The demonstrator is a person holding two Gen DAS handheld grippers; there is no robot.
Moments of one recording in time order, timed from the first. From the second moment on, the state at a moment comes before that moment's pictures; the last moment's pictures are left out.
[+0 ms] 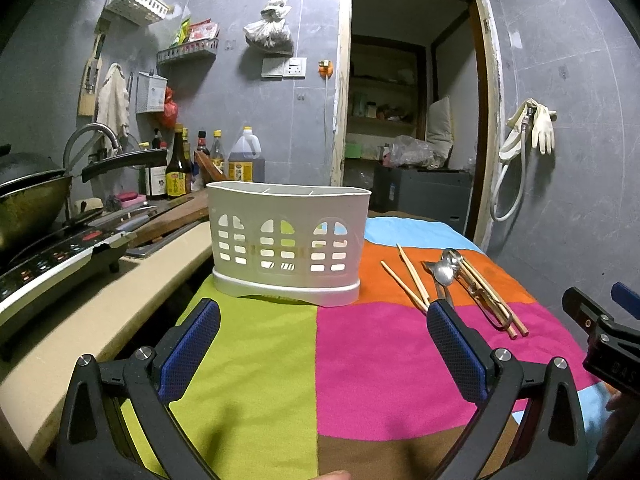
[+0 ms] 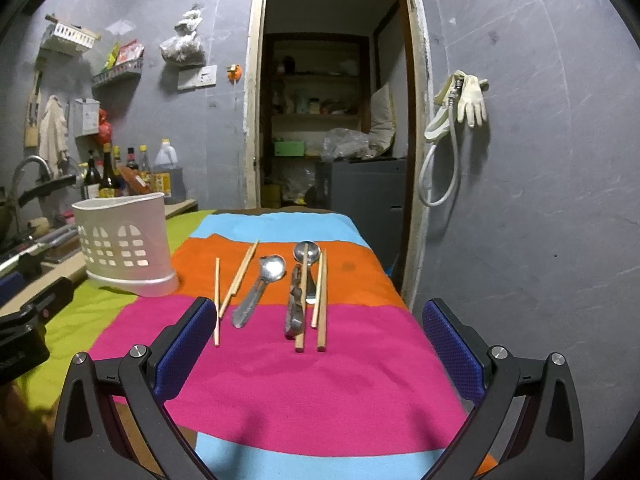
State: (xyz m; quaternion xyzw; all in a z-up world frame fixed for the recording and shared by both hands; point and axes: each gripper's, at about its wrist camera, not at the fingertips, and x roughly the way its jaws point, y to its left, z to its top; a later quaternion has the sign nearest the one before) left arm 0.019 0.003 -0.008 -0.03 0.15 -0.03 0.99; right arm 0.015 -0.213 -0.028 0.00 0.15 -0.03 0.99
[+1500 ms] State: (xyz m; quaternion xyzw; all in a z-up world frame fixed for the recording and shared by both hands) left arm 0.232 -0.079 -0.034 0.01 0.41 -0.15 0.90; right arm 0.243 -0.284 -0.039 0.05 0.41 0.10 0.91
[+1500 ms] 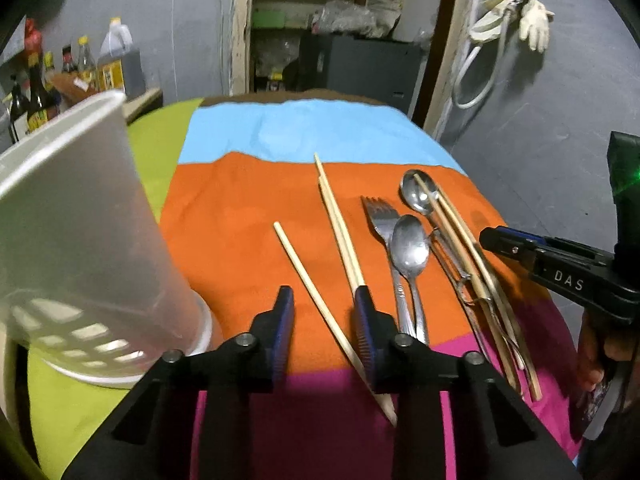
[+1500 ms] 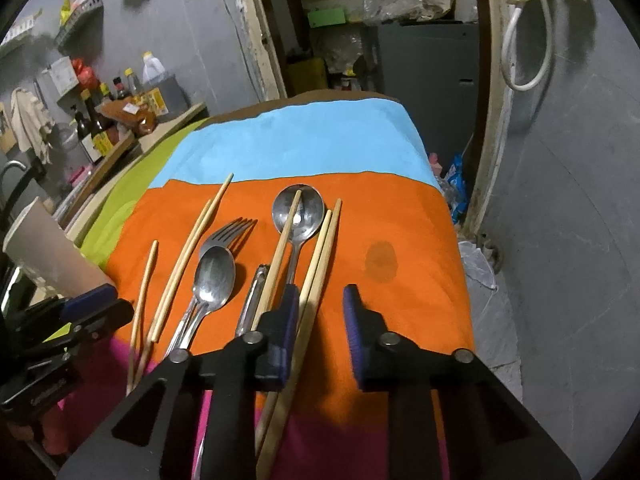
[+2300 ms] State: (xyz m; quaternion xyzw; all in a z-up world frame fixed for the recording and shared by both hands) left arm 0.263 -0.084 -0.048 0.03 0.48 -0.17 0.86; right arm 0.276 -0.272 -0.051 0.01 0.48 0.09 0.87
